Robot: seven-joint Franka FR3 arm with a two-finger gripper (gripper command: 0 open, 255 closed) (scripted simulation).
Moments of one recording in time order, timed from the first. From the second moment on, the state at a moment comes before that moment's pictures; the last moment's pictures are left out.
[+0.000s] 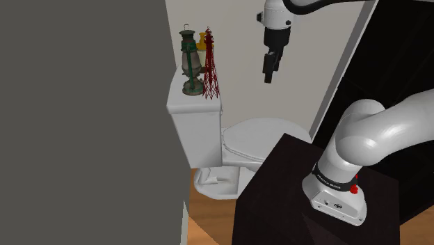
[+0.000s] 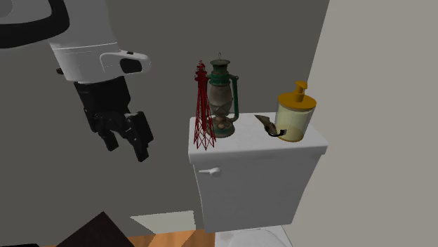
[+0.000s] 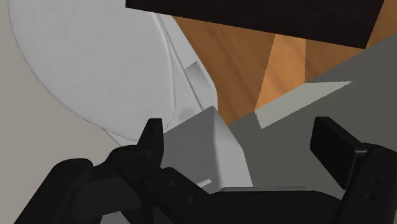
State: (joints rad) arm 0.01 -0.78 -0.01 -2.42 -0.10 1.61 -0.16
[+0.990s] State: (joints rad) arm 0.01 -0.34 0.02 -2.00 -0.07 1.74 -0.09
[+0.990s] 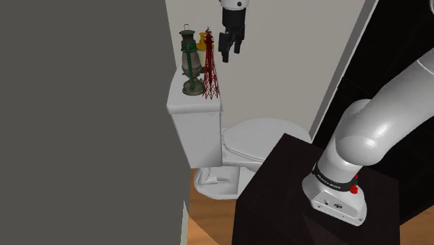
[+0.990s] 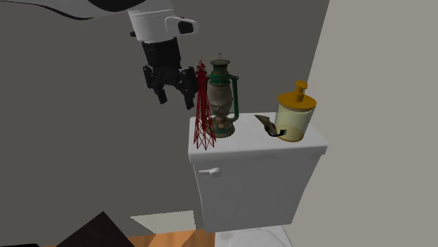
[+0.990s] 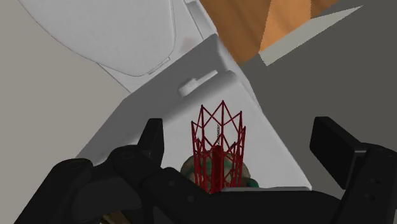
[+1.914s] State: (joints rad) arm 0.01 0.17 0.03 -1.28 -0.06 1.65 -0.03
